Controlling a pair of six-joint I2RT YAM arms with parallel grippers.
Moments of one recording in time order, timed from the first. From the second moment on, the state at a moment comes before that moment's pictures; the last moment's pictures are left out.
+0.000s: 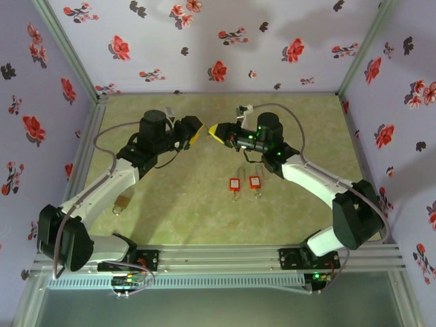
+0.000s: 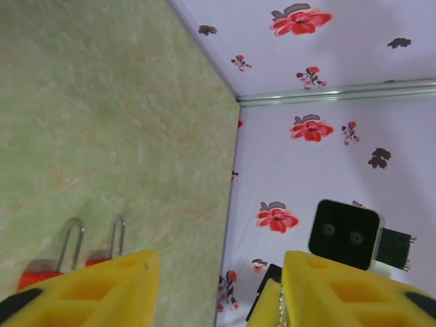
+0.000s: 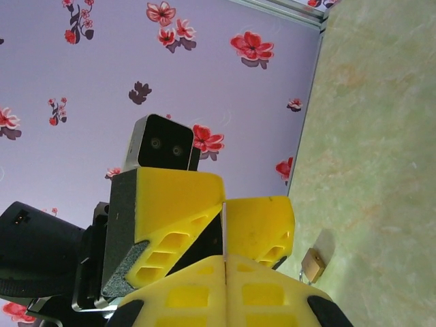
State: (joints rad) left arm -0.53 1.31 1.06 -0.10 0.30 -1.27; right arm 0.58 1.47 1.00 0.37 -0.65 1.19
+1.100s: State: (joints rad) left arm -0.56 1.36 1.03 0.11 0.29 -1.34; right arm 0.61 1.56 0.96 0.64 -0.66 1.40
